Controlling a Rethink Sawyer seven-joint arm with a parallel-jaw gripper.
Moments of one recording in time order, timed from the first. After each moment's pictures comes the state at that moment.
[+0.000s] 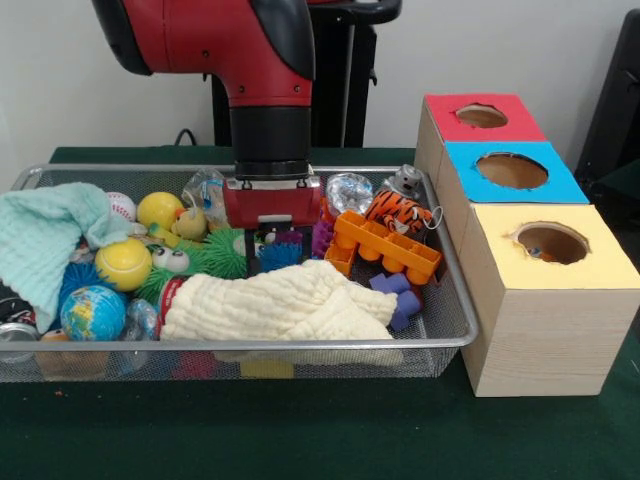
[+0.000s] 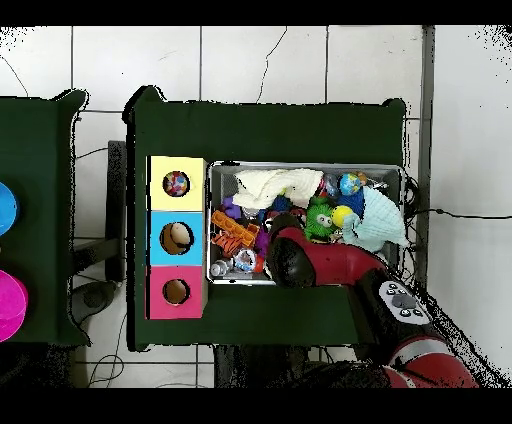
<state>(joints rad) -0.52 -0.48 0.18 1.77 -0.46 -0.13 1.61</state>
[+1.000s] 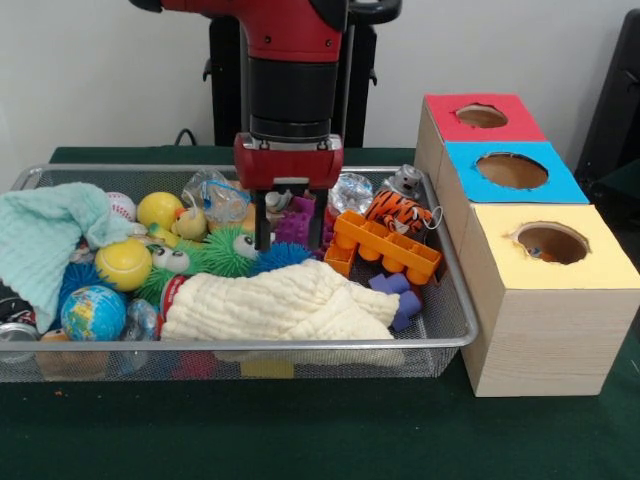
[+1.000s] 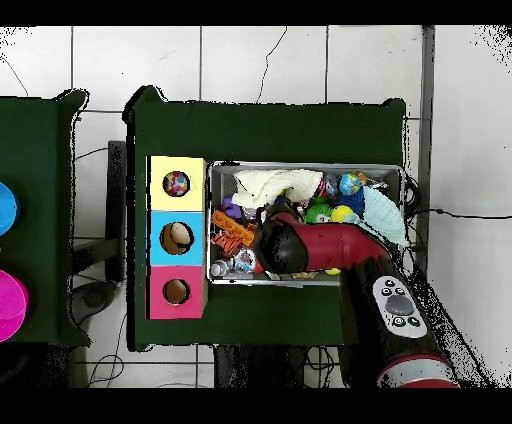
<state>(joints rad) -0.45 -0.63 0.18 1.73 -0.44 0.20 1.61</state>
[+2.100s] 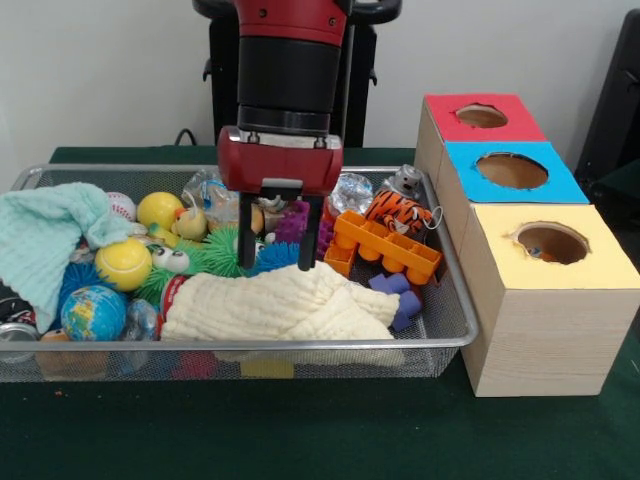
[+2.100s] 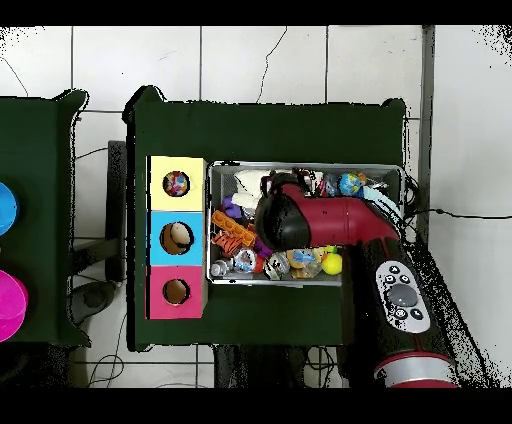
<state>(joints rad) -0.42 -0.63 0.17 1.60 -0.44 0.20 1.61</state>
